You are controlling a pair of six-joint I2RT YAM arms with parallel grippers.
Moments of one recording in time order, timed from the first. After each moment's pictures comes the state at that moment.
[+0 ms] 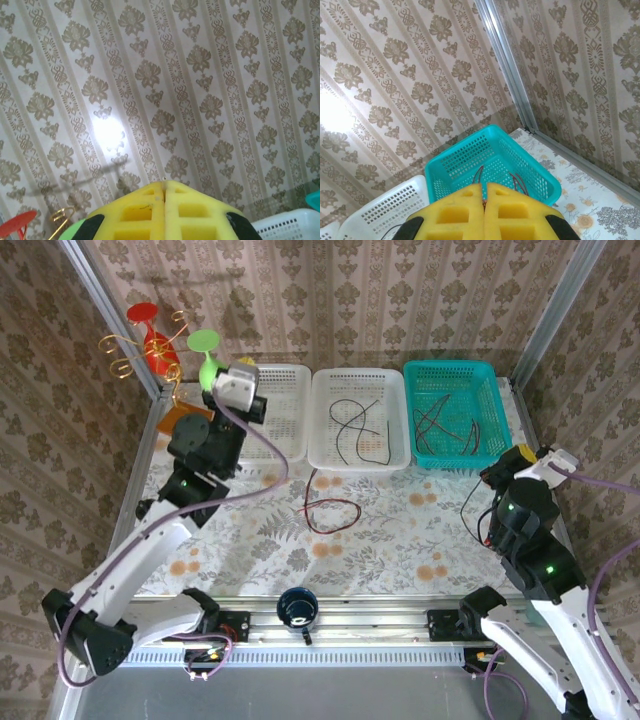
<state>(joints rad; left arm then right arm) -0.63 1.15 1.19 0.29 -0.31 0.38 0.39 0.57 0.87 -0.40 0.84 0.47</state>
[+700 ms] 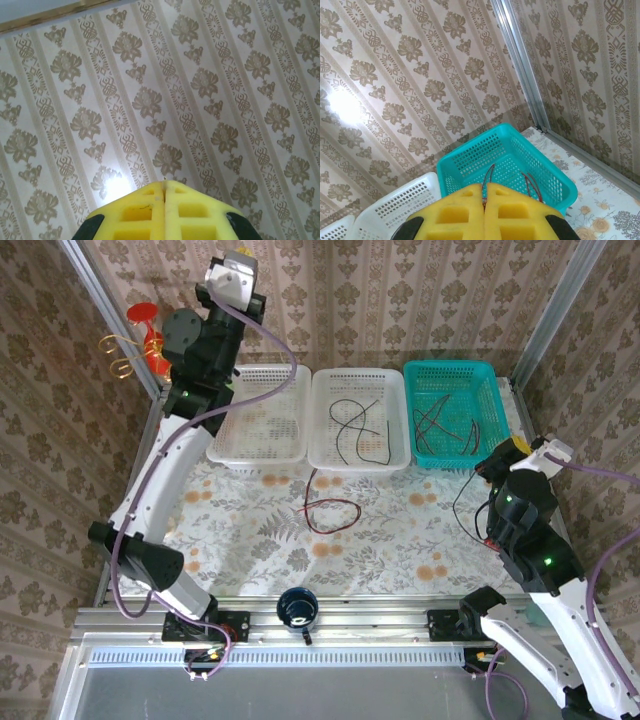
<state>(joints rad) -0.47 1.61 1.92 0.21 -0.08 0.43 0.39 0.62 0.91 -0.38 0.80 0.47</state>
